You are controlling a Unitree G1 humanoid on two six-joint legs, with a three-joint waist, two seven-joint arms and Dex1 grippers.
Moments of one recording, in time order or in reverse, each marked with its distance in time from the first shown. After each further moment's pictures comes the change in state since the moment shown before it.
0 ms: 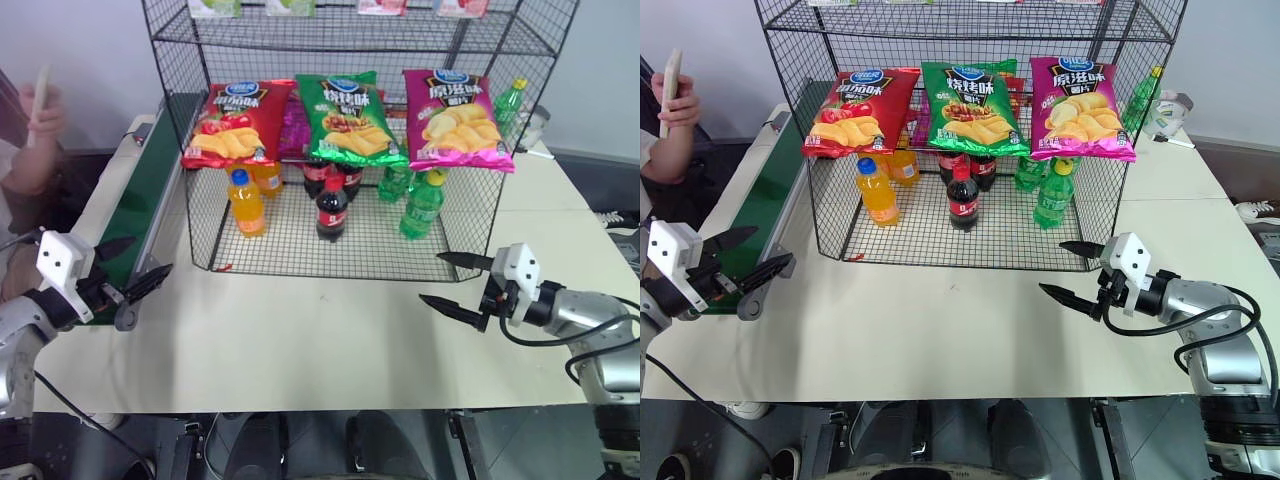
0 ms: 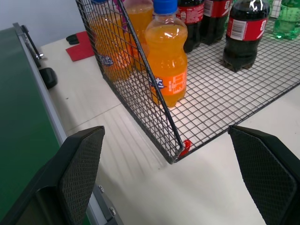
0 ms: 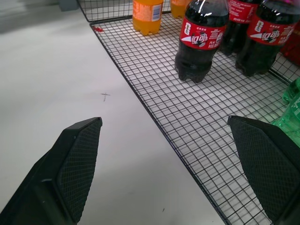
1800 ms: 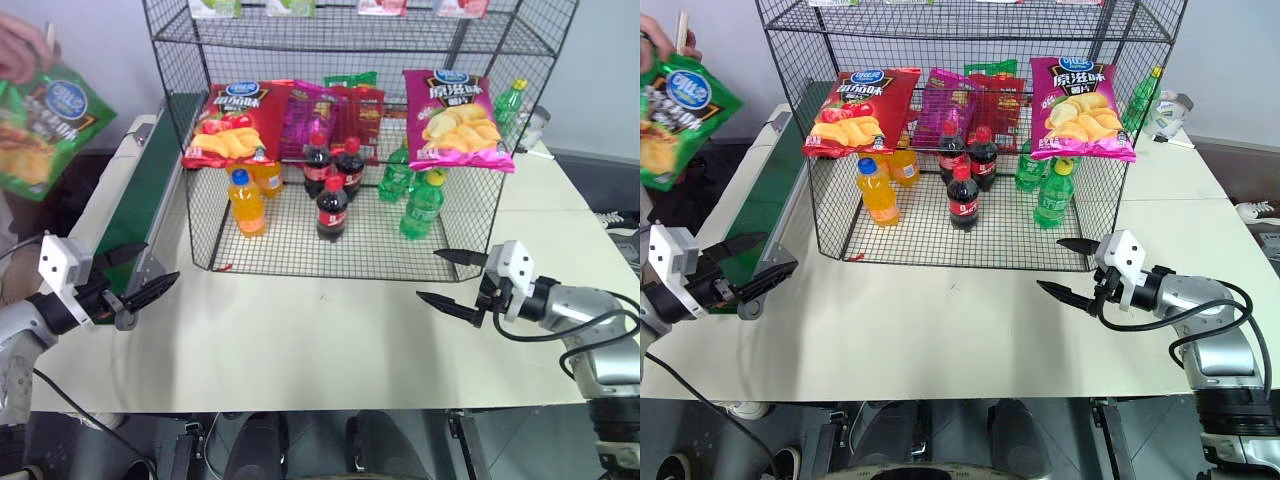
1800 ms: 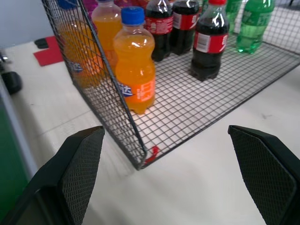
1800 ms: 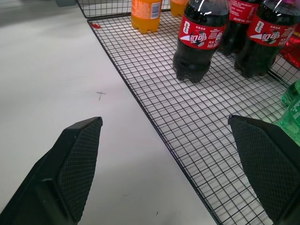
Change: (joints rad) left arm 0.035 0.011 0.002 -0.041 -0.086 0.039 -0.079; right arm -0.037 0.001 0.038 0.040 -0.022 -0.032 -0.003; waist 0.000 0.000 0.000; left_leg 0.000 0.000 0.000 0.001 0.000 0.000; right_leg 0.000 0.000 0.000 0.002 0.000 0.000
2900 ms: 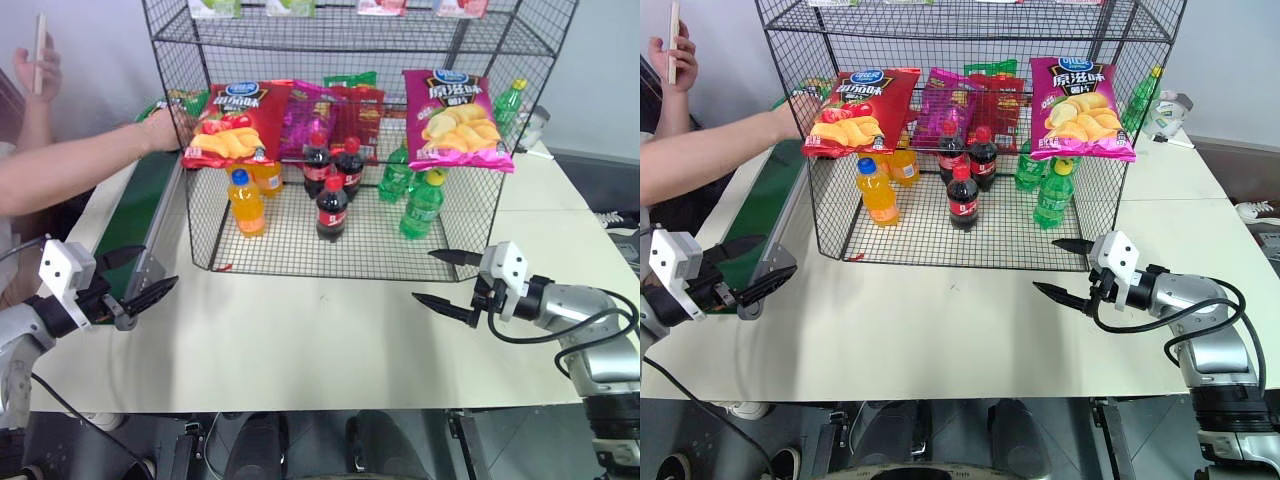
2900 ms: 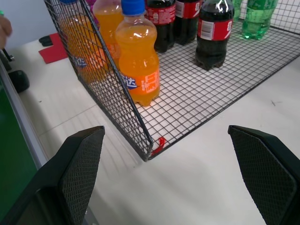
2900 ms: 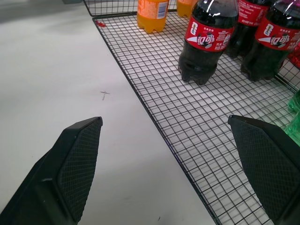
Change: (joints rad) left arm 0.013 0.000 0.000 0.010 0.051 -0.048 0.005; right arm -0.011 0.000 0.018 0.011 -0.011 -0.030 0.001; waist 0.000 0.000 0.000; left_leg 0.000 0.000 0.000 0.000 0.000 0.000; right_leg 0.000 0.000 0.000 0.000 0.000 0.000
